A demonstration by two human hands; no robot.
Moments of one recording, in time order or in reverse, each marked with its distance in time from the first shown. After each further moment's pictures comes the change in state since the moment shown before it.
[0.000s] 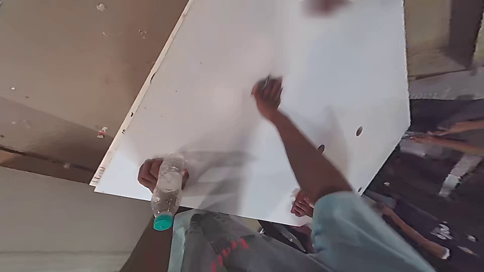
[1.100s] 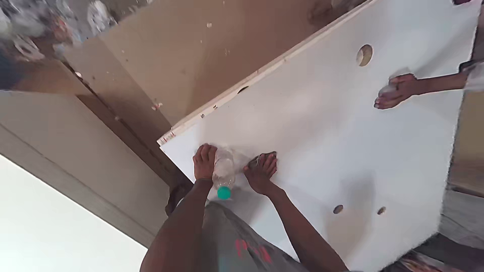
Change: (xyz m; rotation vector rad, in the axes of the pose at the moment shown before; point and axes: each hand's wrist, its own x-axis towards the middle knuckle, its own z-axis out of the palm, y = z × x) left_hand 0.004 0.016 0.001 0.178 -0.172 -0.141; right_hand -0.164 -0.114 0.021 0.090 -0.576 -0.146
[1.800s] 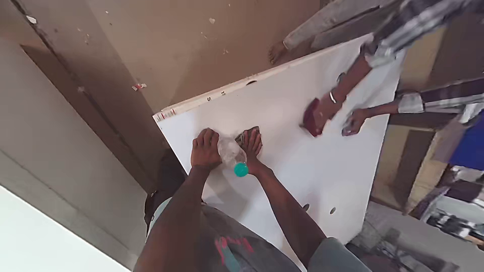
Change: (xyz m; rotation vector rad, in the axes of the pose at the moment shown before) left_hand 0.006 0.013 -0.022 -0.223 0.006 0.023; right_hand 0.015 -0.058 -0.031 -0.183 -0.093 -0.209
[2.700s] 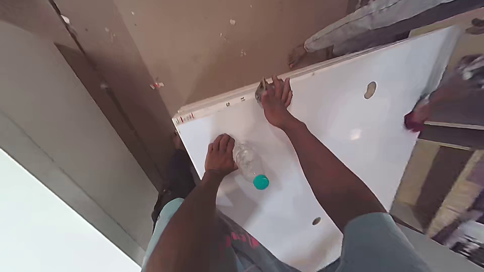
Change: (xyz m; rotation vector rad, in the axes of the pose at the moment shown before) left_hand 0.012 -0.003 -0.009 -0.019 -0.031 -0.042; right_hand 0.137 -0.031 -0.112 -0.147 0.368 -0.296
